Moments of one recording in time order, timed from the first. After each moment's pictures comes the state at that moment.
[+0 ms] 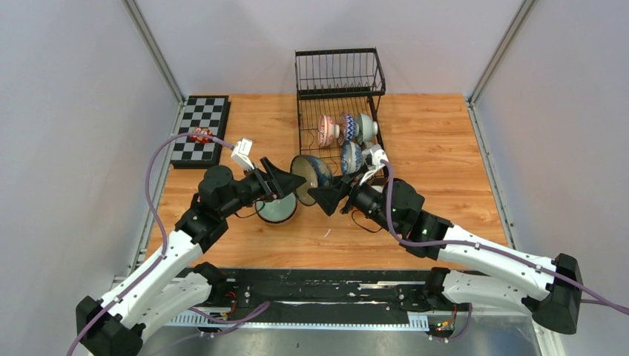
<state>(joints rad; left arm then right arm) -0.55 0.79 0.63 0.06 0.30 -0.90 1.06 0.93 0.74 0.23 0.17 0.48</state>
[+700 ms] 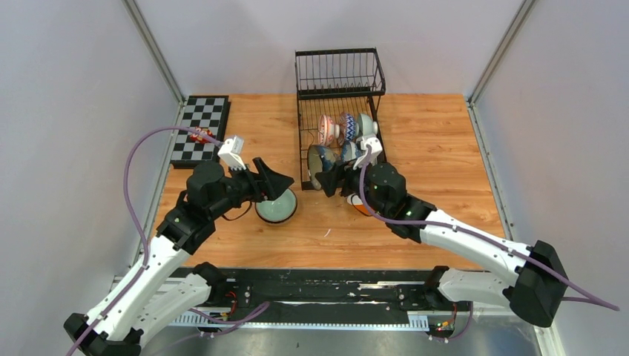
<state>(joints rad) -0.55 0.74 0.79 -0.28 0.16 -0.69 0.90 1.10 0.77 0.20 0.20 0.40</state>
